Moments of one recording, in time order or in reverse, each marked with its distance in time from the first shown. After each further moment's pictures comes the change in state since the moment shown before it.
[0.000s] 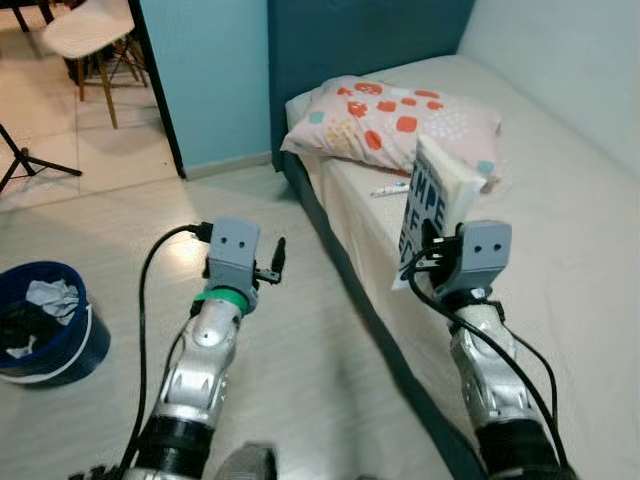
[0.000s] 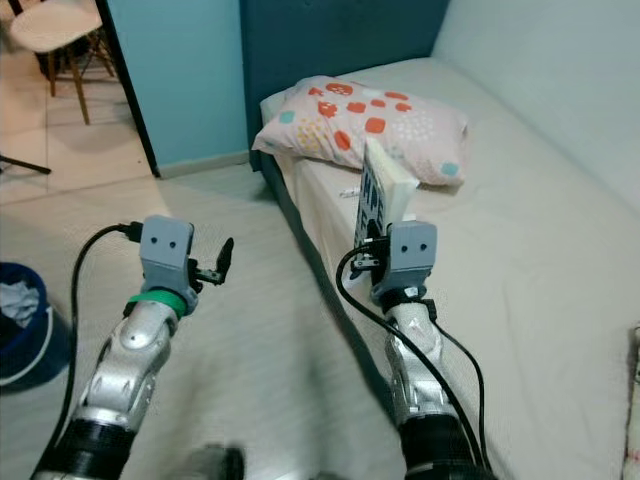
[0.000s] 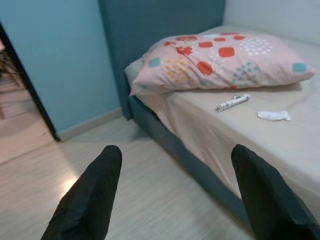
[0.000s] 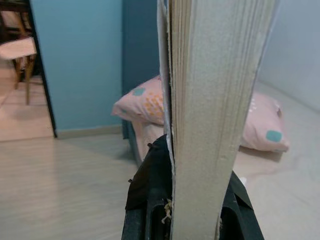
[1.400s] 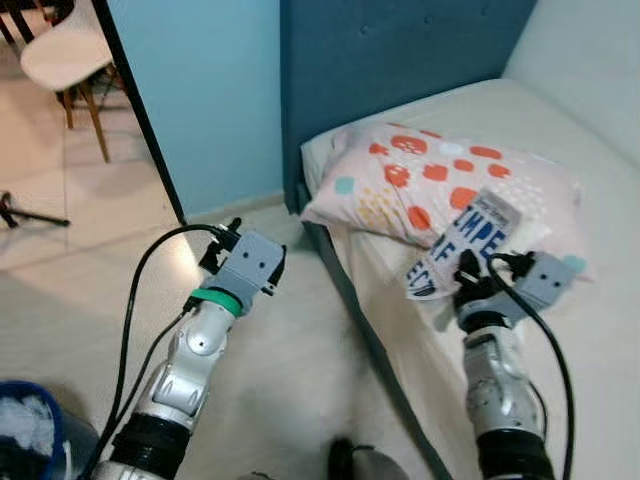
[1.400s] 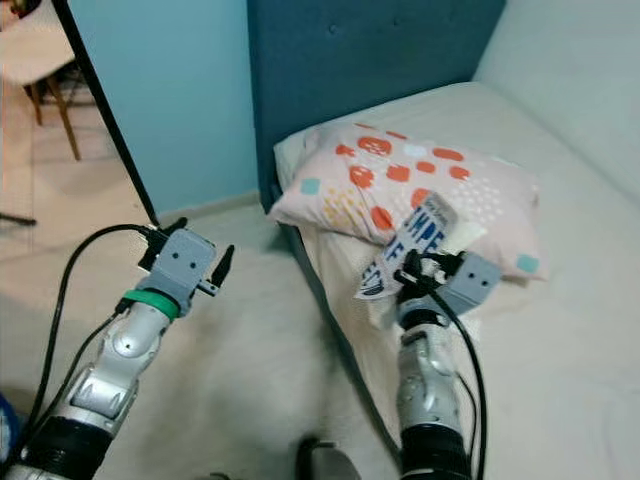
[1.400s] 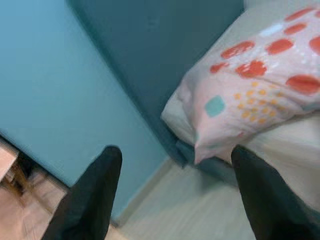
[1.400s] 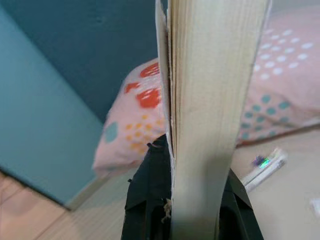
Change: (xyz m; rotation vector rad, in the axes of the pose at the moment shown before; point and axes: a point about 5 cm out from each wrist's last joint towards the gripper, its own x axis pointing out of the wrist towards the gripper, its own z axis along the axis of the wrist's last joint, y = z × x) left arm 0.000 -0.004 0.003 0.362 -0.148 -0.099; right arm -0.024 -0.049 -0.031 0.420 0.112 -0.325
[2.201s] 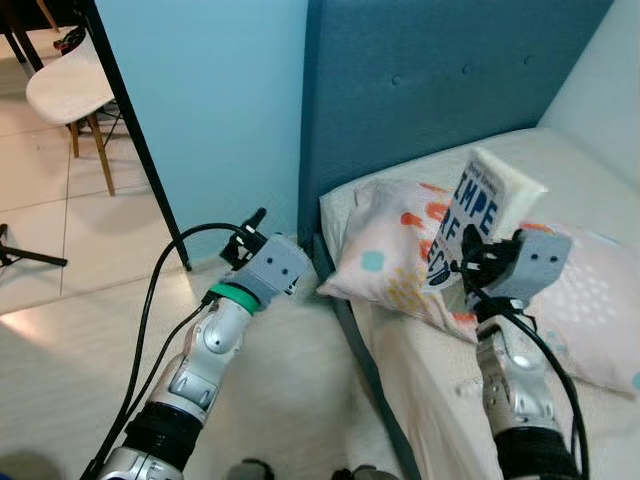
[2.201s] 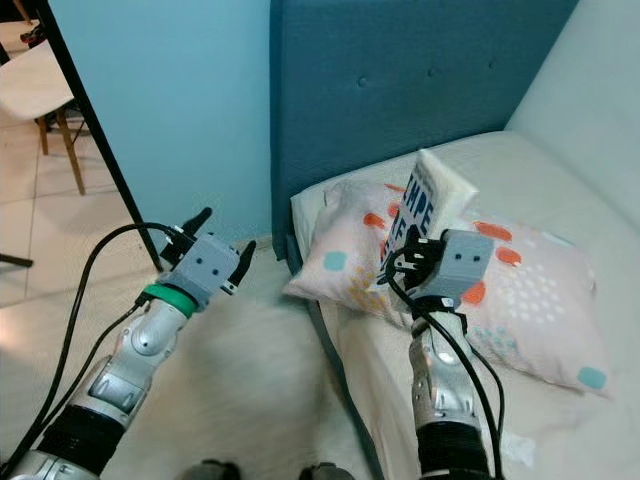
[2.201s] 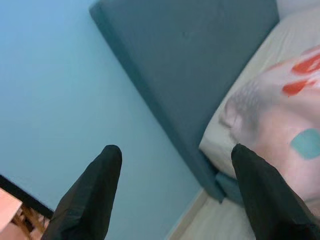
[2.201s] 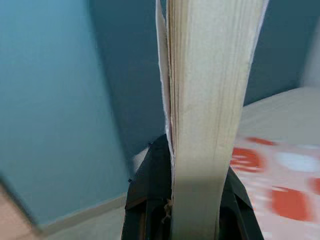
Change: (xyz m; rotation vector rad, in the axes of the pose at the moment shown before) left arm 0.001 0.000 -0.001 0.065 -0.057 -0.010; right arm 0.003 0.041 0.013 -0.261 -0.113 0.234
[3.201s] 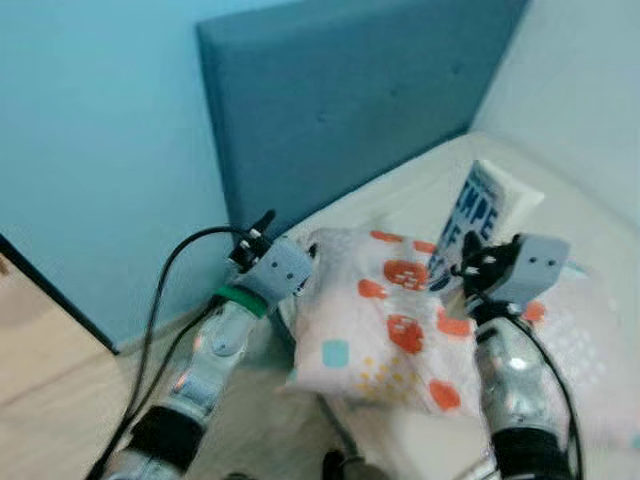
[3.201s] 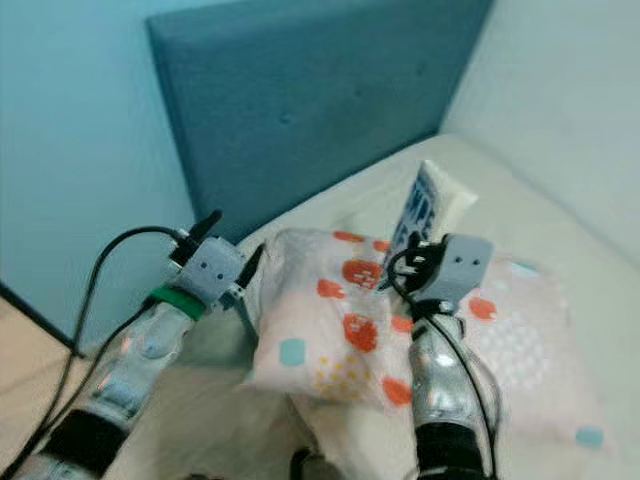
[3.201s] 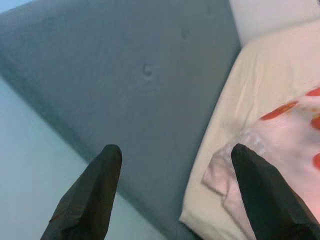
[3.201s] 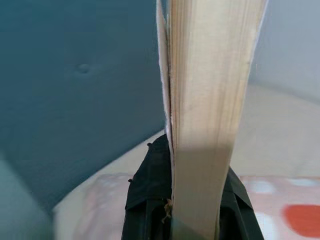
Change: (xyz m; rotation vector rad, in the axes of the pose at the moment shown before) left arm -0.003 -0.006 0.000 -0.032 -0.024 -0.015; right arm -0.001 -0.010 -0.006 -0.017 0.035 -0.032
